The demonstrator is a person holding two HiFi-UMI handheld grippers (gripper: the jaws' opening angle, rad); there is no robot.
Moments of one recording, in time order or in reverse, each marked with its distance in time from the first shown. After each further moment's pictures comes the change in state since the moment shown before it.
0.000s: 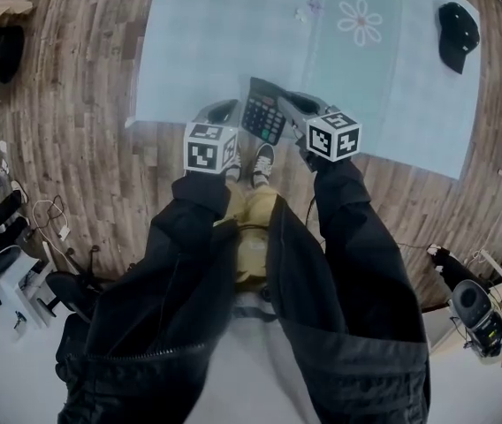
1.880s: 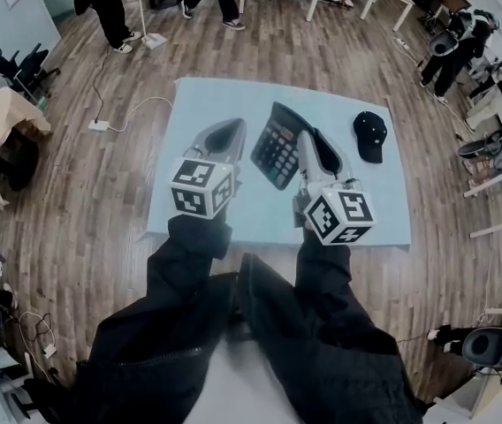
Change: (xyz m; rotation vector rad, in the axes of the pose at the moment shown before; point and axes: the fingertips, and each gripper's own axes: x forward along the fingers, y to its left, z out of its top) left arm -0.230 -0.165 0.319 0.309 -0.760 -0.181; right arm -0.300 0.179 0.291 -0.328 -0.891 -0.352
